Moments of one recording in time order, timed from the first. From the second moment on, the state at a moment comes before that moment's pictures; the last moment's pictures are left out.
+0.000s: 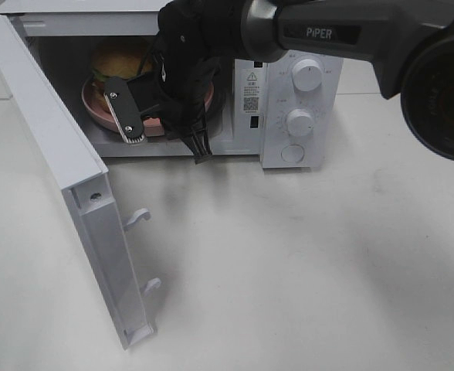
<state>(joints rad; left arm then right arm) 0.02 0.04 -0.52 -0.15 1.07 0.08 0.70 2.36 -2.01 -0.19 0.72 -1.25</state>
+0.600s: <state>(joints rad) 0.02 0.04 -0.52 -0.15 1.07 0.08 0.67 2.43 -2.07 -0.21 0.67 -1.19</state>
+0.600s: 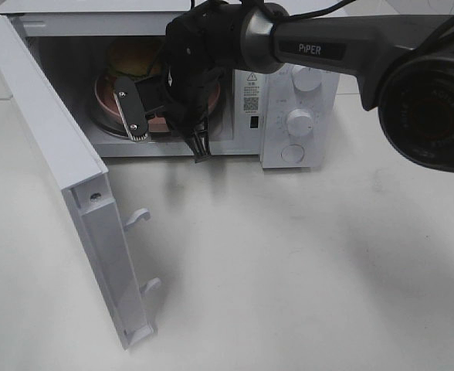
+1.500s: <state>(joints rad) 0.02 0.04 -0.52 -0.15 1.07 0.08 0.69 2.39 -2.02 -0.22 0.53 -1.11</state>
